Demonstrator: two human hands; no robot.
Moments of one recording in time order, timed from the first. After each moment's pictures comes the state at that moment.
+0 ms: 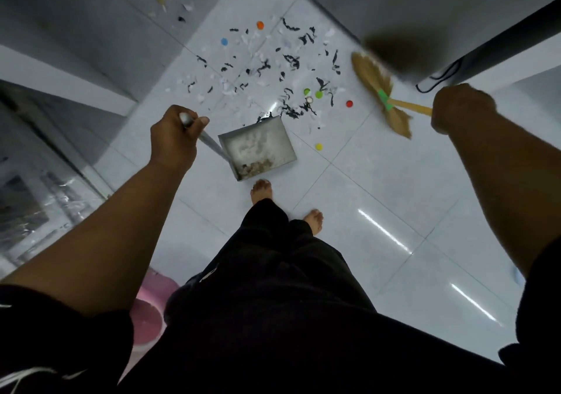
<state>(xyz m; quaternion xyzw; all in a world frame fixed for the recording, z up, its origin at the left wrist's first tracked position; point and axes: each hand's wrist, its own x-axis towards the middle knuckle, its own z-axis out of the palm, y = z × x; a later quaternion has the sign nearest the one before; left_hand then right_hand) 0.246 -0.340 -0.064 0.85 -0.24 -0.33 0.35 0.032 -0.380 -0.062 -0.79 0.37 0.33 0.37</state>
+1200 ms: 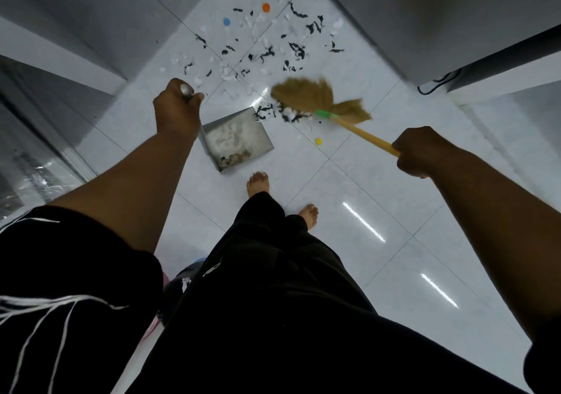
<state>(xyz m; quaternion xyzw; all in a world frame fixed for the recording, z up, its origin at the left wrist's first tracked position) 0.312 -0.356 -0.134 0.88 -0.25 -0.26 0.30 -0.070 -0.511 -0.046 -0.72 0.50 0.45 0.17</state>
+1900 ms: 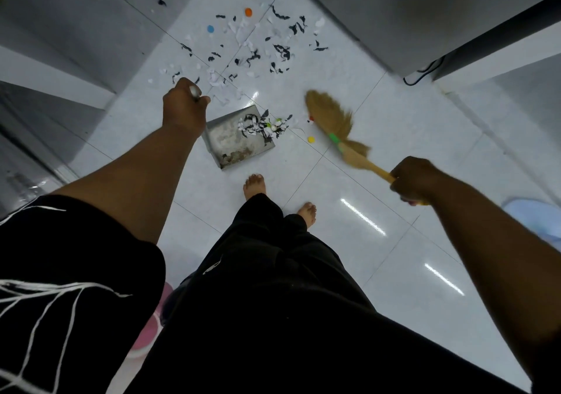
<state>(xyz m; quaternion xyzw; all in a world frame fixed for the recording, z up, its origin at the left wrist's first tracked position) 0.297 -0.383 -0.129 0.88 -0.32 -0.29 0.22 -0.106 -0.457 -0.034 -0.60 0.61 0.42 0.31</state>
